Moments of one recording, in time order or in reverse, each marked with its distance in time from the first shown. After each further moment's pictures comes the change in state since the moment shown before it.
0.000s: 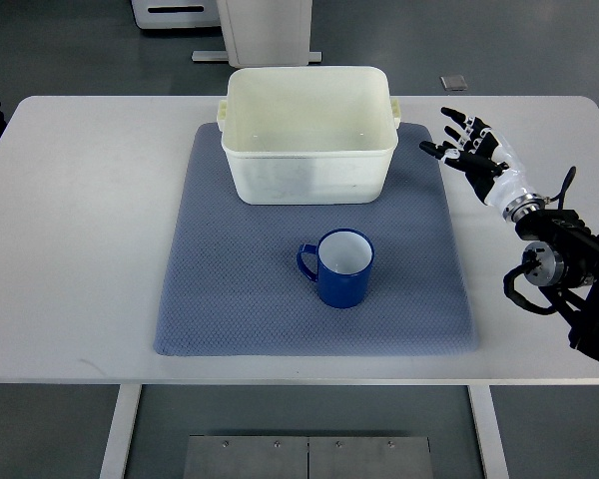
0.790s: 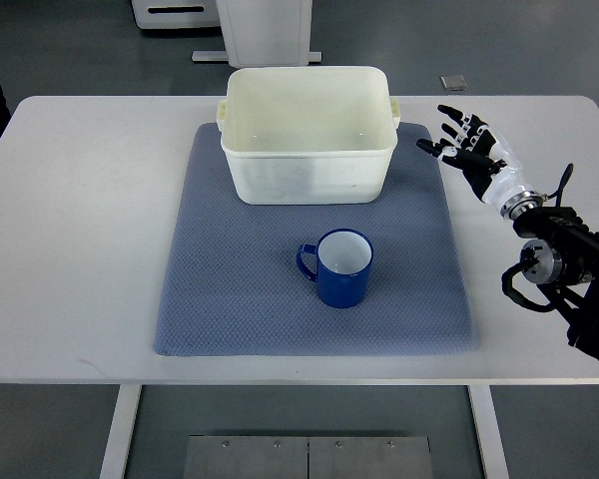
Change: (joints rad) left arm 0.006 0.000 0.000 0.000 0.000 0.003 0.000; right arm 0.008 -0.002 0.000 0.002 -0.001 0.000 0.000
